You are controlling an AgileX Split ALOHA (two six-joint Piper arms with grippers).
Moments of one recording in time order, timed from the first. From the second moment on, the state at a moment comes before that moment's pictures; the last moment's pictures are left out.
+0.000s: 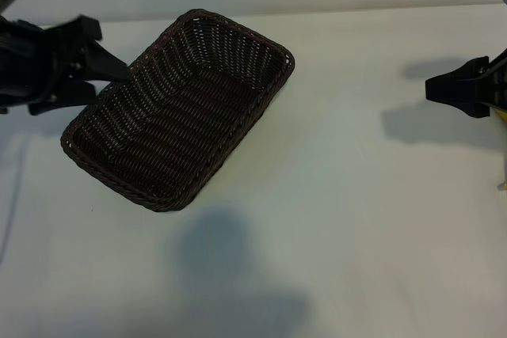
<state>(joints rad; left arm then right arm) 0.01 1.44 -1.04 -0.67 0.80 0.09 -0.04 1.33 -0.78 1.02 0.68 -0.95</state>
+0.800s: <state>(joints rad) -0.08 1.47 -1.15 -0.18 1.11 -0.72 -0.04 1.33 -0.78 1.02 0.68 -0.94</state>
